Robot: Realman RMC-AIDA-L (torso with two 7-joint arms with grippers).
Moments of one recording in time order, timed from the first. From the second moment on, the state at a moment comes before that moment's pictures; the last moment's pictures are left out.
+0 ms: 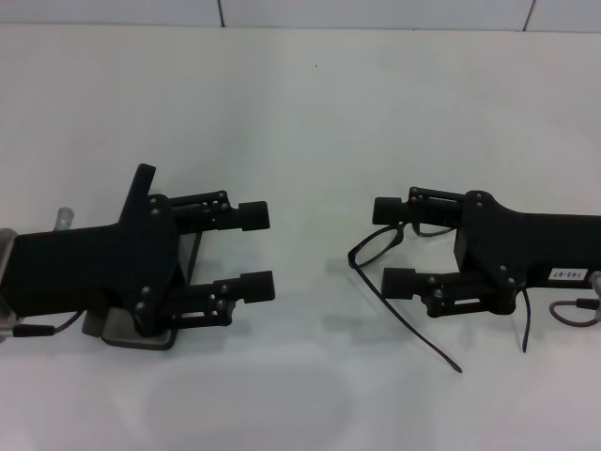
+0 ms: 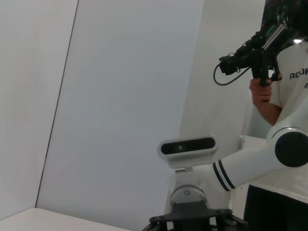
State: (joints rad) left arm -0.29 -2.00 1.12 0.75 1.43 1.89 -1.29; right arm 0.58 2.02 -1.15 -0.42 -1.44 -1.82 1.23
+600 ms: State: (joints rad) left arm -0.29 -2.01 1.12 0.75 1.43 1.89 -1.29; right arm 0.57 2.02 -1.15 -0.42 -1.45 -1.81 1.23
